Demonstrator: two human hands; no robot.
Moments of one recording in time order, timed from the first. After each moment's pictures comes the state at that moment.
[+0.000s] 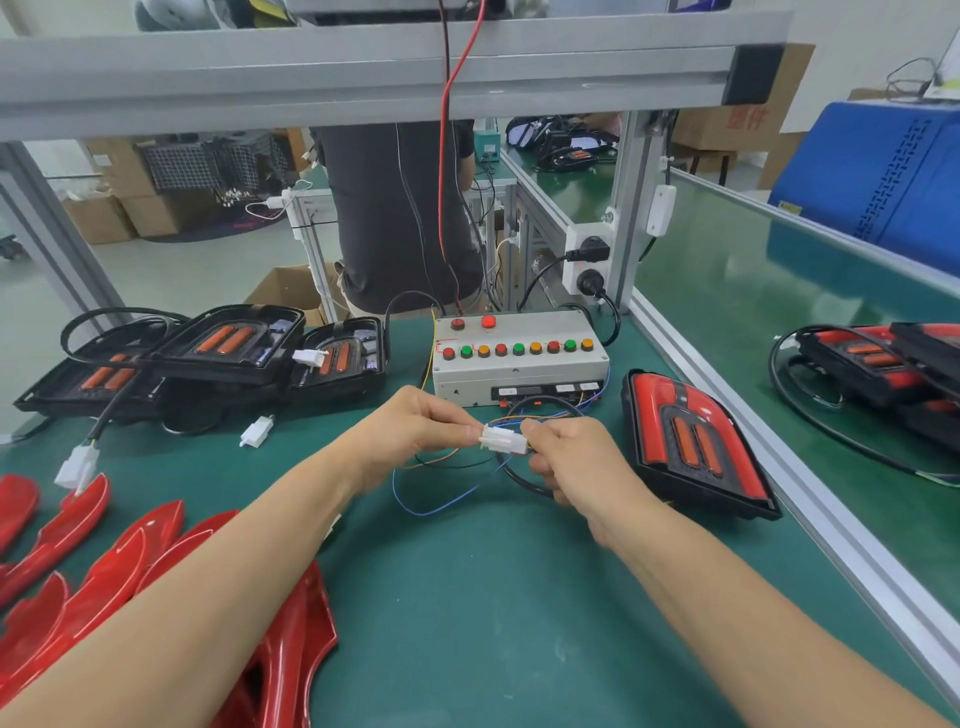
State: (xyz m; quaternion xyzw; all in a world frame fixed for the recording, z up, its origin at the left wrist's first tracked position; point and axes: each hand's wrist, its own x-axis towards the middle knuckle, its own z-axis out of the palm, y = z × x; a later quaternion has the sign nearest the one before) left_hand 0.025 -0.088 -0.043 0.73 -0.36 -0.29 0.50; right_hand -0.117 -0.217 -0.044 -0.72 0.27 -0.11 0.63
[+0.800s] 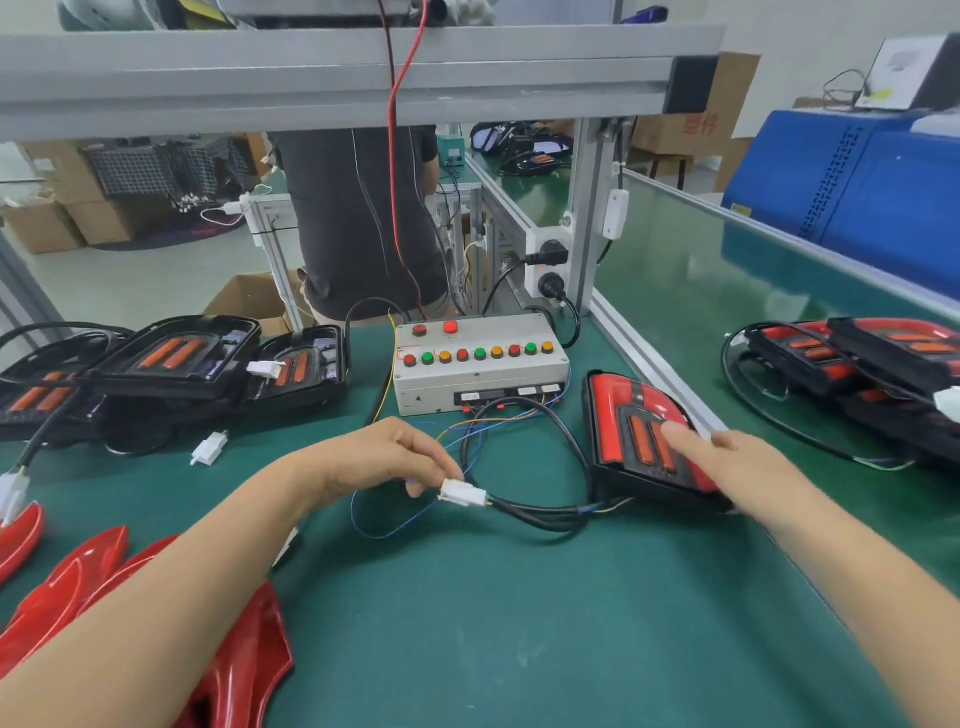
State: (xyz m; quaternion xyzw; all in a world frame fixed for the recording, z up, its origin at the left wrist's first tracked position) left_hand 0.018 -0.093 -0.038 0.74 -0.39 -0.41 0.35; right_hand -0.212 -0.333 -0.043 -0.78 0.49 -0.08 0.38
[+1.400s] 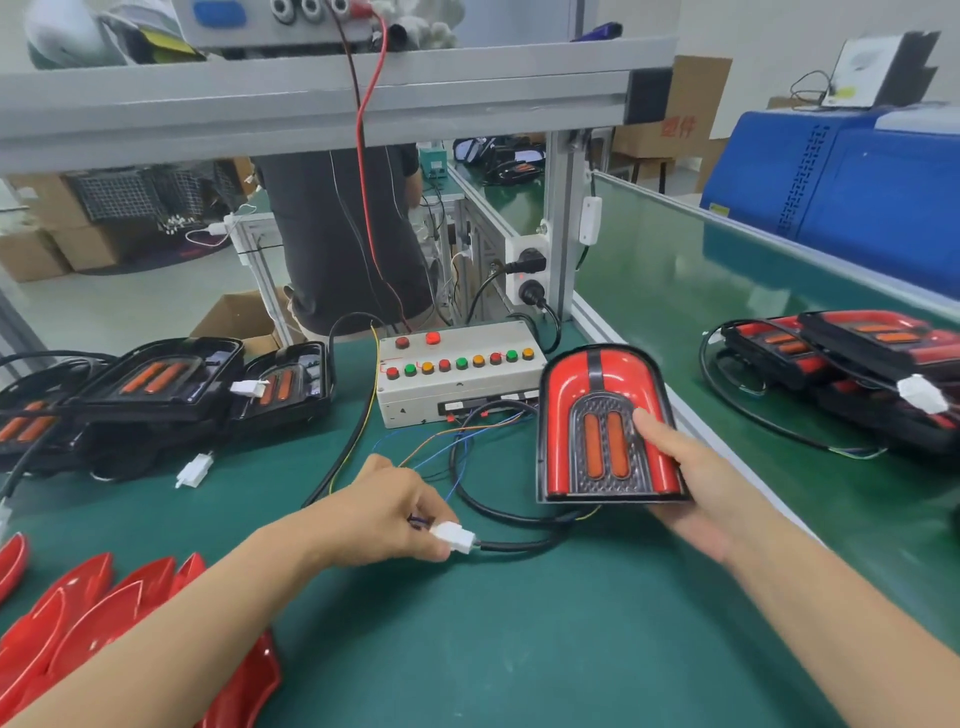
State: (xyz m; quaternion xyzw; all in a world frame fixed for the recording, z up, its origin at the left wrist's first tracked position) left_hand -0.015 -0.090 -0.049 0.80 -0.54 -0.22 0.11; right_hand -0.198 -0.320 -0.065 -0.48 0.26 -0.17 0.82
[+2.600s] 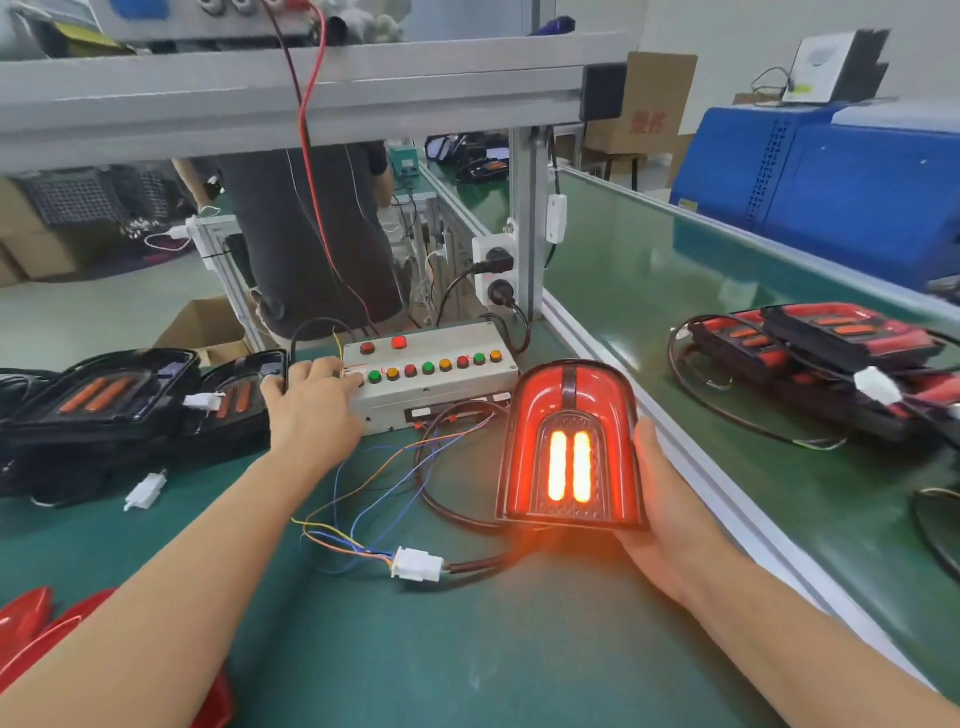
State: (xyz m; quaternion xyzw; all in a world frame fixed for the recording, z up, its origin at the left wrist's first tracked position) left_hand 0.063 -0.137 -0.050 0.94 -0.31 0.16 0.04; right_hand -0.204 -0.307 -0.089 -0.48 0.27 -0.21 0.81
